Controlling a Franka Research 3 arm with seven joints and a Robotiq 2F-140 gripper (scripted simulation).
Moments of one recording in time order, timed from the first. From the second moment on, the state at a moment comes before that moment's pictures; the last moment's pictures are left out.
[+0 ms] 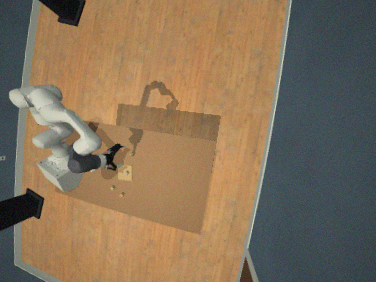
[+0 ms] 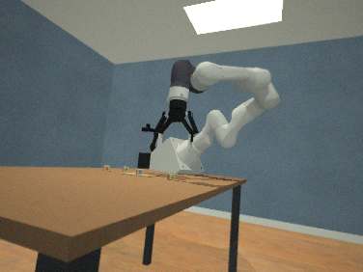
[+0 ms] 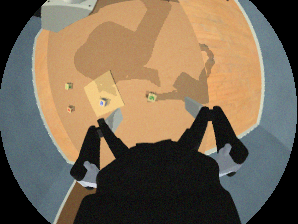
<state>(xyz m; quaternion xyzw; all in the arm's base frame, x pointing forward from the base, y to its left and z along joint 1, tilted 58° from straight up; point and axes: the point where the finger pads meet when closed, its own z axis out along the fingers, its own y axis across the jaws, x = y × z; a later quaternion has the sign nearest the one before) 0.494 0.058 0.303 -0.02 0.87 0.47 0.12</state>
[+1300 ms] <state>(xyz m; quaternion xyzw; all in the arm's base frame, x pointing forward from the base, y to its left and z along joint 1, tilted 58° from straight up) 0.497 0.069 0.298 -0.25 0.84 0.42 0.25</state>
